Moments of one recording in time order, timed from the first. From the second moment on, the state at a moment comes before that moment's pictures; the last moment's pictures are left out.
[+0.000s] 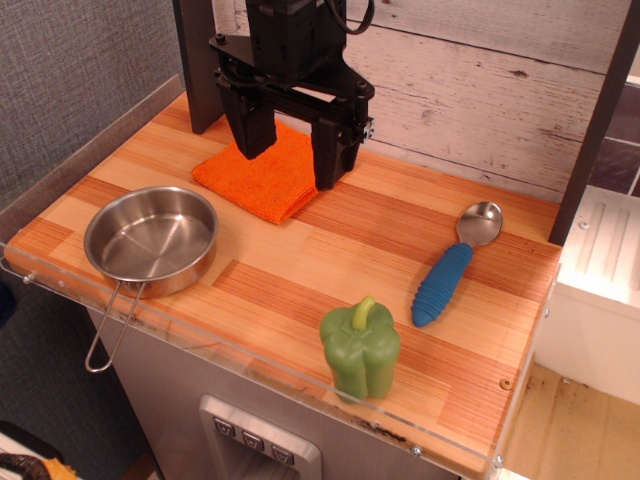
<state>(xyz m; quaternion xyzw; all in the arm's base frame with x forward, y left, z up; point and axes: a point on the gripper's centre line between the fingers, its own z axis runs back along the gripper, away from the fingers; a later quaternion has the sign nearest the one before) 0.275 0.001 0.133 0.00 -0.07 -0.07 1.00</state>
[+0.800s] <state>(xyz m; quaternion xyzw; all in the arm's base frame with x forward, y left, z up) 0.303 -0.036 0.083 0.02 -0.05 -0.08 1.00</state>
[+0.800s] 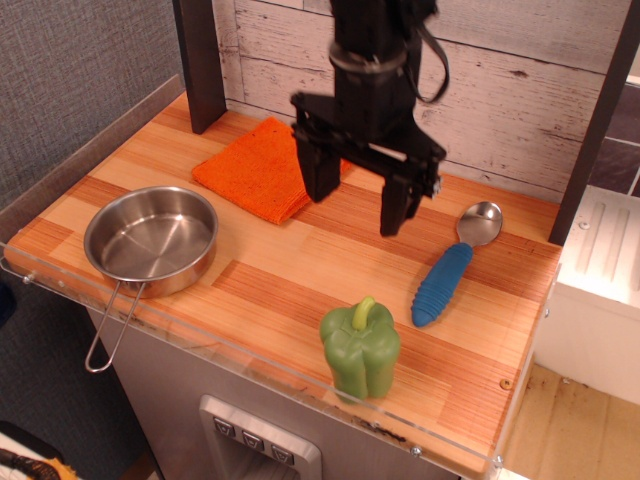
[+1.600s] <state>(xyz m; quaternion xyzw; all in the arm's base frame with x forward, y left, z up) 0.345 -0.088 0.017 0.02 -0.04 -0.08 1.00</state>
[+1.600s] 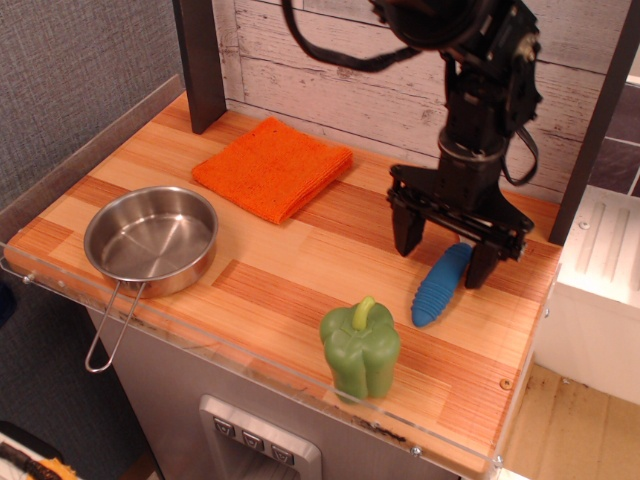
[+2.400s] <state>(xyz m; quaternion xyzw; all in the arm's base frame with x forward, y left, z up) 0.342 -0.102 0.011 -0.01 -0.02 -0.08 1.00</state>
